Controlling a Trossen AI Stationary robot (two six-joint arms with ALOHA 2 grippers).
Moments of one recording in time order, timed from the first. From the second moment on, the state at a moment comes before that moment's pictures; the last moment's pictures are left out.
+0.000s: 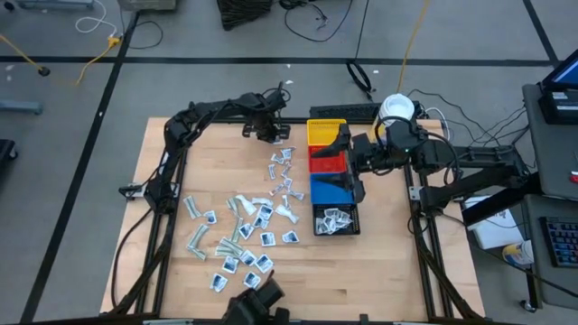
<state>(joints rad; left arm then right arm) 0.70 2.23 1.67 -0.87 0.18 -0.70 0.00 1.19 1.26 -0.06 -0.16 0.07</state>
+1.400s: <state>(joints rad) 0.72 2.15 1.83 -0.97 0.13 0.82 0.02 1.19 1.26 0.00 -0.15 0.11</state>
